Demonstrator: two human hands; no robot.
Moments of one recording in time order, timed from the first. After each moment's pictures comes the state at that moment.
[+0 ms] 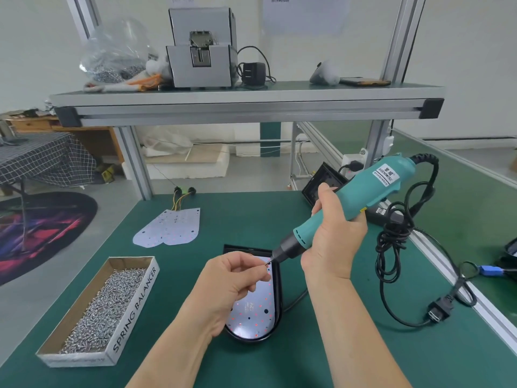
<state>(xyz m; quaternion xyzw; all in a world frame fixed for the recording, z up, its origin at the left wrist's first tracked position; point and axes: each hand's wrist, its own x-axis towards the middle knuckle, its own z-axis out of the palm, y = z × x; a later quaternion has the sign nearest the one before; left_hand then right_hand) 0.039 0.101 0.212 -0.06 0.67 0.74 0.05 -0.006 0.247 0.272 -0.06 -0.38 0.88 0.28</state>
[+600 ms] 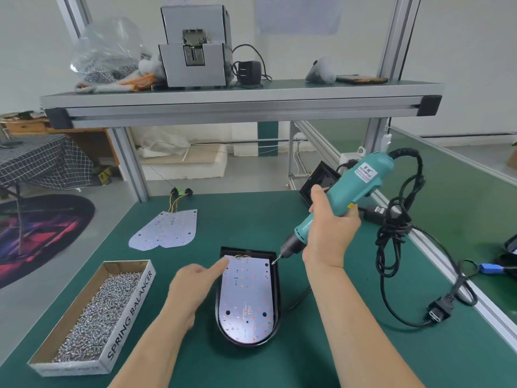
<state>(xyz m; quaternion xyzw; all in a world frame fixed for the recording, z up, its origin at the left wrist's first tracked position) 0.006 0.058 0.174 -0.27 0.80 0.53 -0.02 -0.044 0.254 0.246 -0.08 -0.46 0.82 0.33</state>
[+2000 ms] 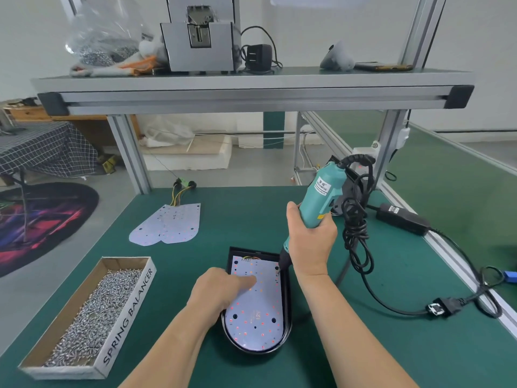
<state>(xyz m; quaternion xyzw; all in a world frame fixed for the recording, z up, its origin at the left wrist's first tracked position) -0.021 0.077 0.150 -0.26 0.84 0.47 0.11 -0.085 0.228 0.183 -0.02 -0.61 0.72 0.32</state>
